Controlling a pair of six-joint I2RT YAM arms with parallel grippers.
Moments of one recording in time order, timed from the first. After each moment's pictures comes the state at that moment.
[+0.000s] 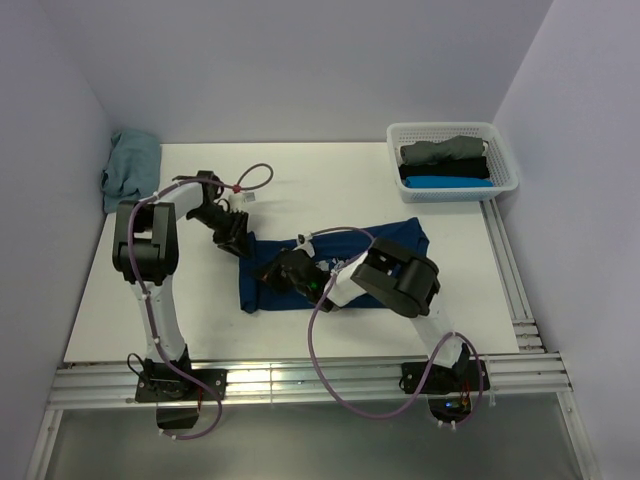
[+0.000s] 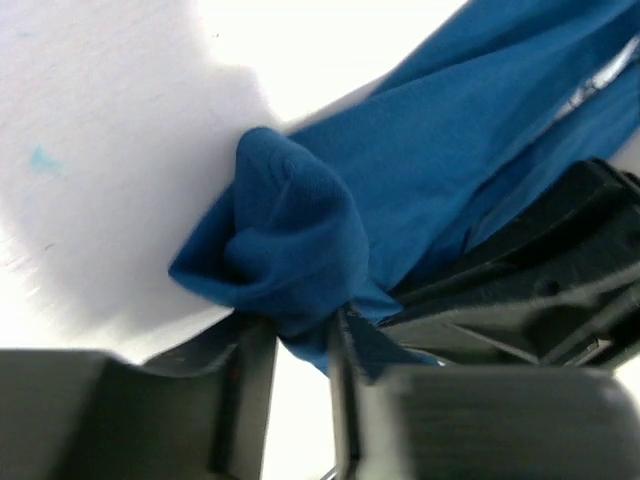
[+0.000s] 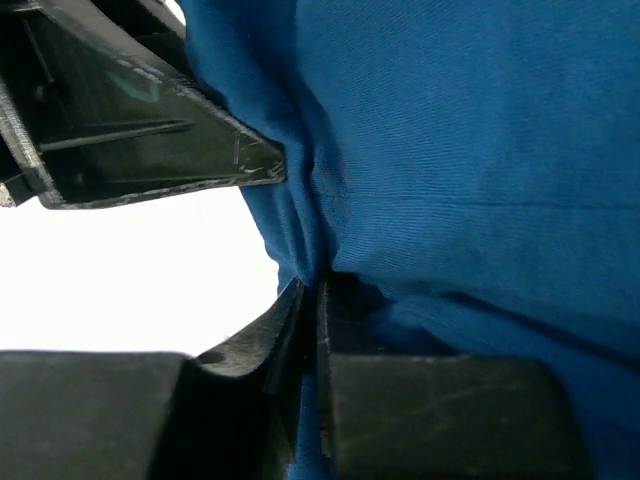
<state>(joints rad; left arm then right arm) -0.10 2.09 1.46 -0.93 0.63 0.24 0.99 2.13 0.95 0.77 0.11 1.45</state>
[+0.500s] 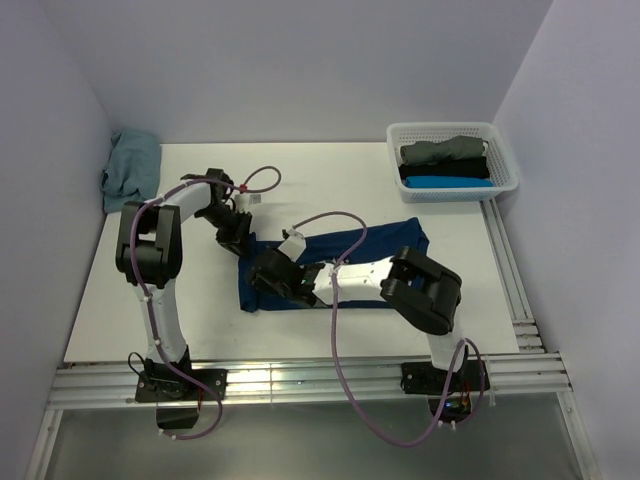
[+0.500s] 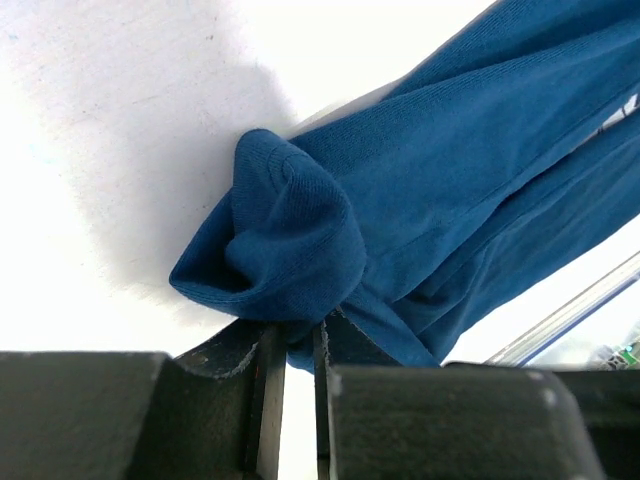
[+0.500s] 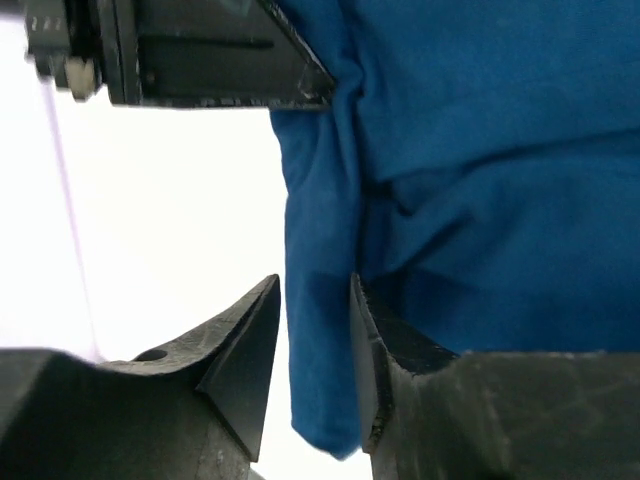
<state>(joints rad) -0.16 2.07 1.47 -0.92 0.49 0.20 1.11 1.94 1.15 0.10 0.36 1.29</state>
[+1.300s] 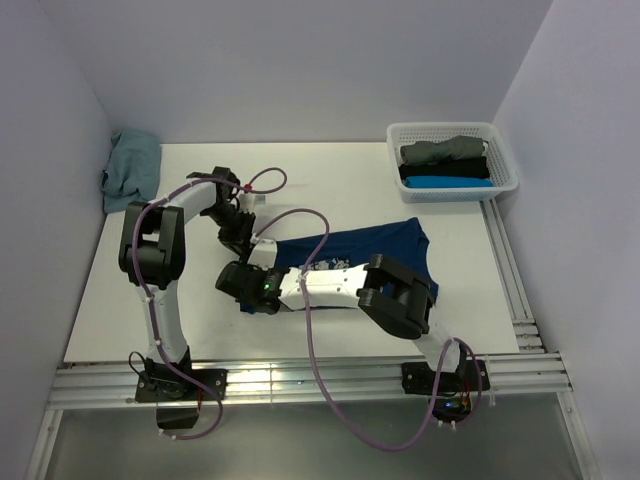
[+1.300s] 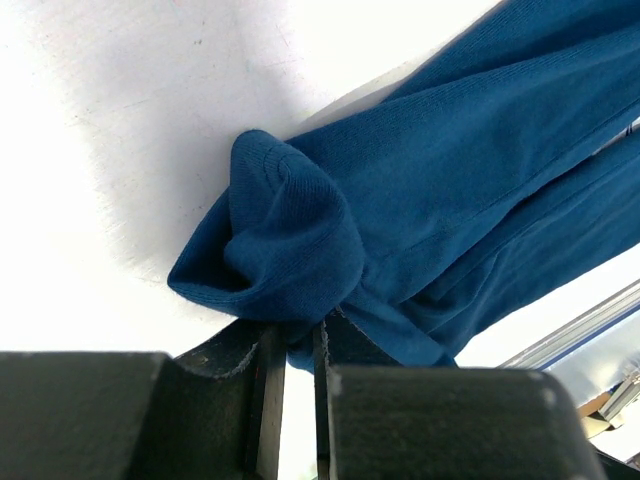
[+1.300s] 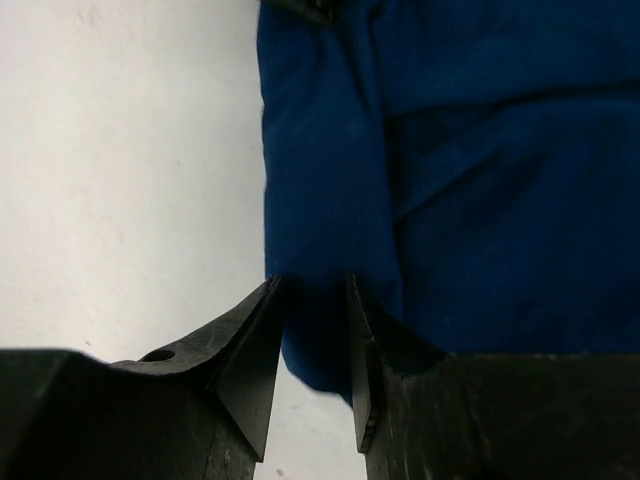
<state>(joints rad) -0.20 2.07 1.49 -0.94 0.41 0.20 1.23 2.10 1.52 -0.38 0.53 1.15</state>
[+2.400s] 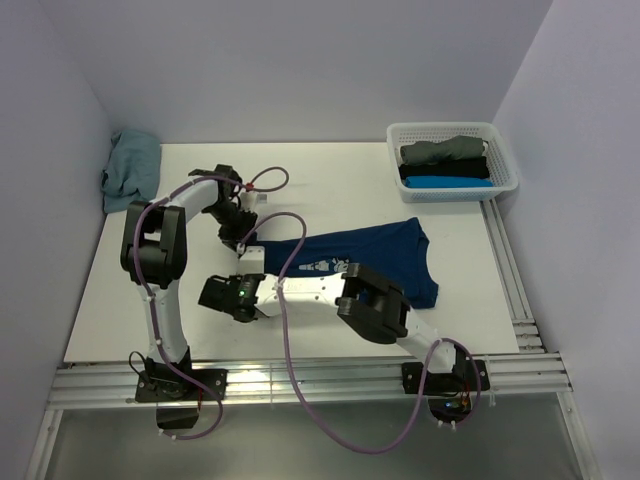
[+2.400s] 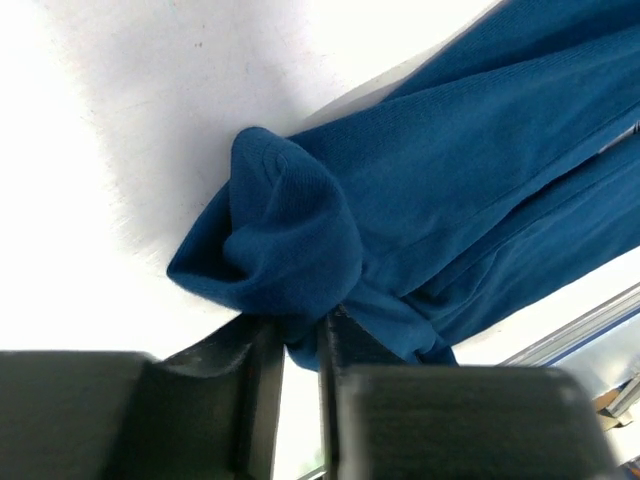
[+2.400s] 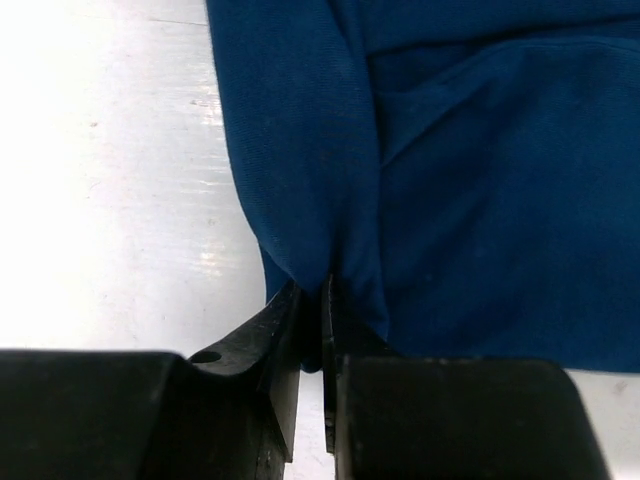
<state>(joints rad) -0.21 2.08 1.52 -0.97 0.39 0.20 1.30 2.30 1.82 -0.77 0.62 1.21</state>
